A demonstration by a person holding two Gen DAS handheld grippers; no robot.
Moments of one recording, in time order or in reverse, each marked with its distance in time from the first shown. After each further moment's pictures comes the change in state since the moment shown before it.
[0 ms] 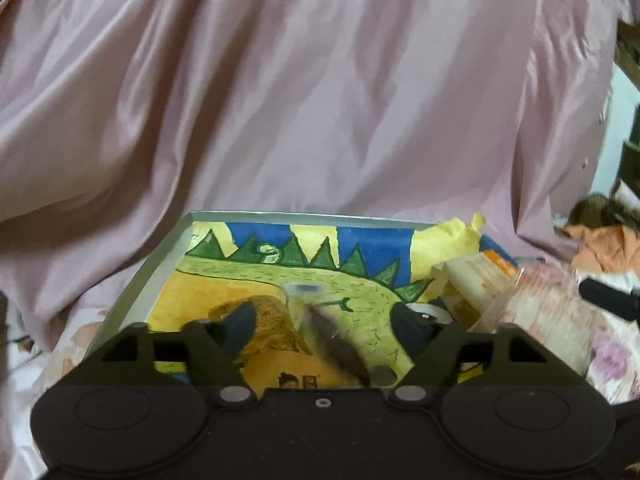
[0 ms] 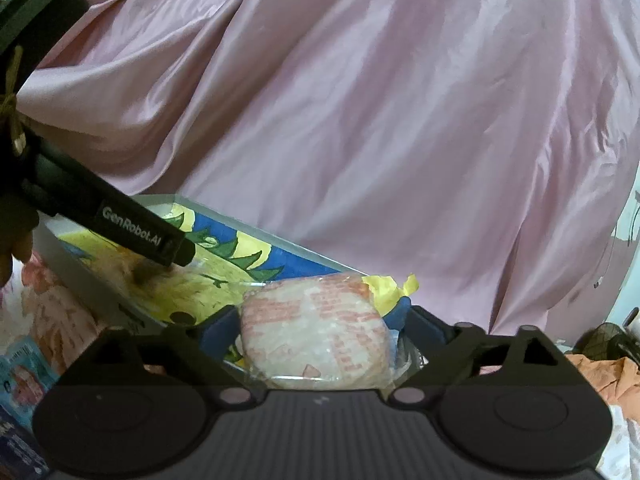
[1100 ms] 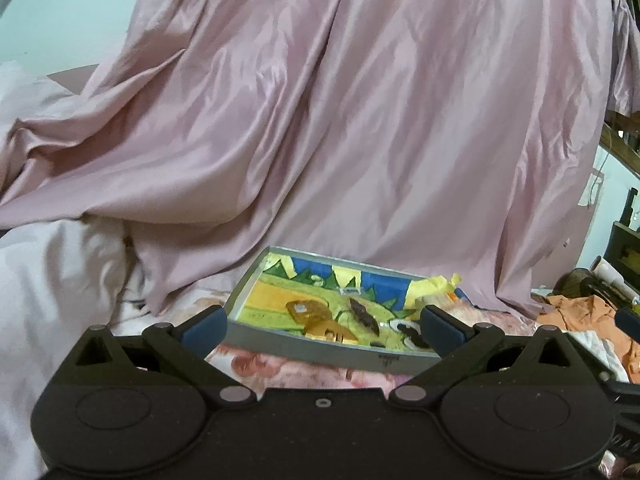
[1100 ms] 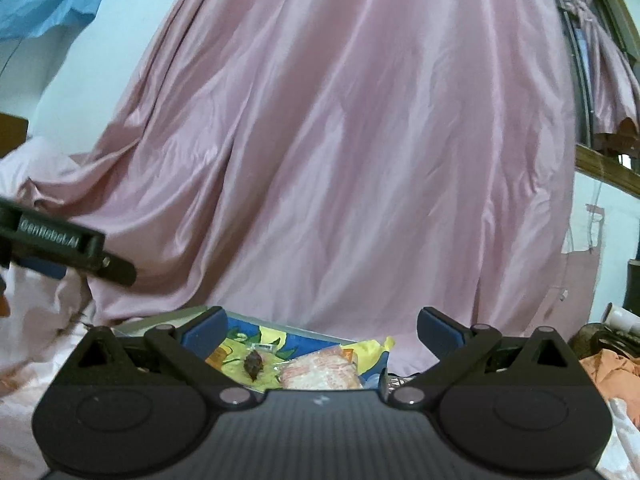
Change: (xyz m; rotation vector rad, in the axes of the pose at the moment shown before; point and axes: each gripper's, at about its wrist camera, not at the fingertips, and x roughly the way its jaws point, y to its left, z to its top) left arm -0.202 0.022 -0.039 -0.138 -0.180 0.061; right arm -0.153 -0.014 0.018 0.178 -0.245 0.000
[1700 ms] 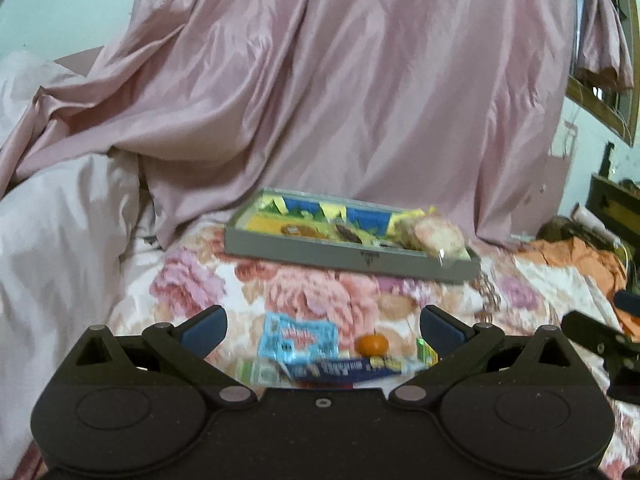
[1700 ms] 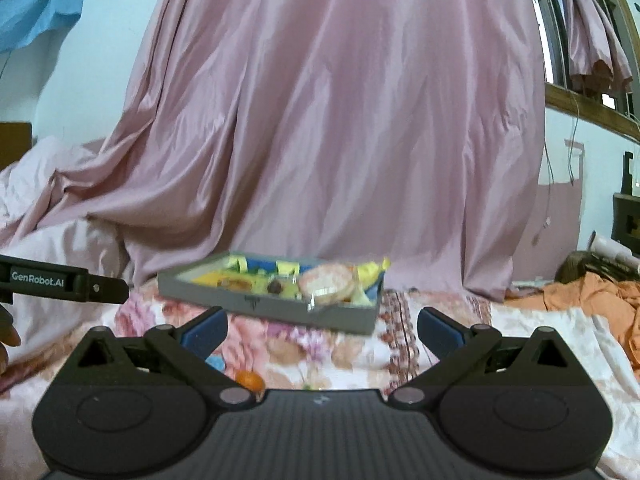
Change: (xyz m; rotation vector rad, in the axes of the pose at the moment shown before) left arm -0.067 -0.006 -0.080 0.062 0.080 -0.029; right arm -0.095 -0.013 -0.024 0.088 0.169 0.025
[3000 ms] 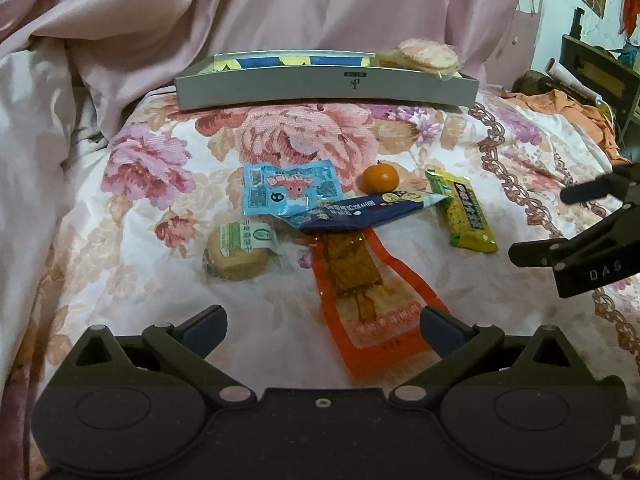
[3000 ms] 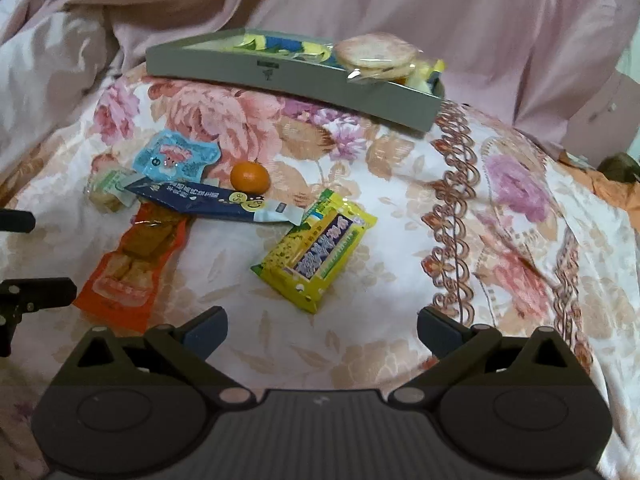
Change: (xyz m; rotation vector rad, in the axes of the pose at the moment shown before) left arm 0.069 0.029 -0.065 0.177 0.360 -0.104; right arm 0.100 0.027 -0.055 -0.158 0.629 0.033
